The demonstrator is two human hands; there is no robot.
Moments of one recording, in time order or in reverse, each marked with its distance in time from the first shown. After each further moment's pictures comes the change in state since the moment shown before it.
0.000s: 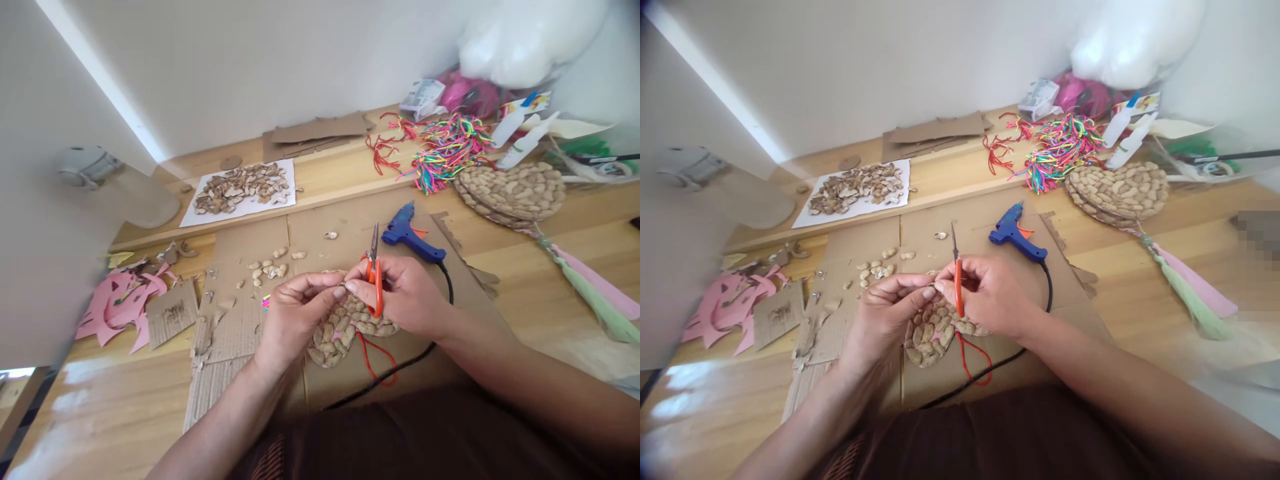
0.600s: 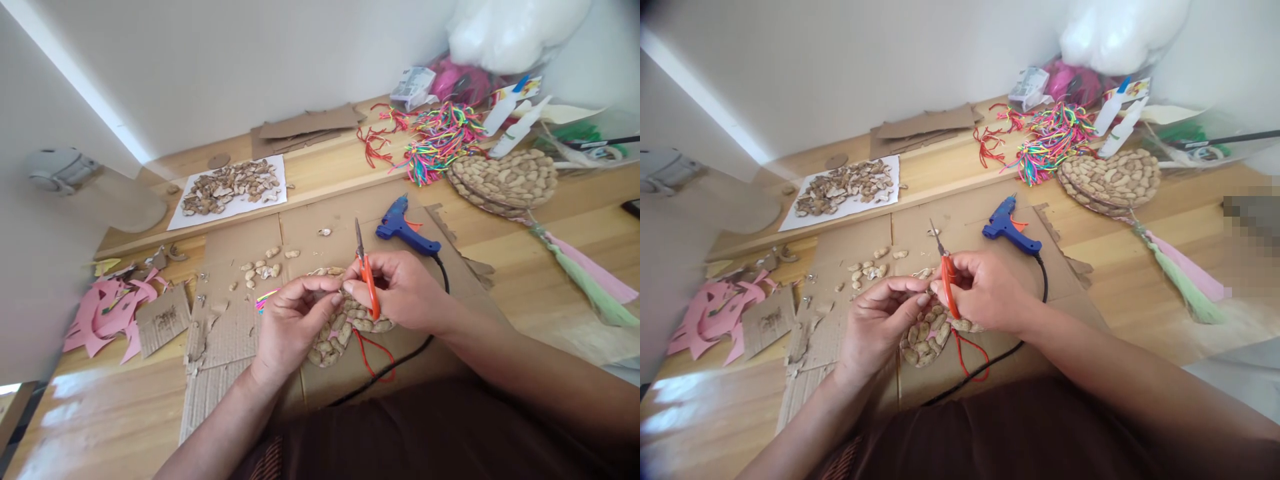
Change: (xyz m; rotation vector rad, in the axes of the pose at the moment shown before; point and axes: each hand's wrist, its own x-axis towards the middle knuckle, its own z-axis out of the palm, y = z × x) left_hand -0.006 -0.002 0.000 0.129 -0.025 0.153; right_hand 0.001 -0.004 -0.002 0.061 -0.037 0.098
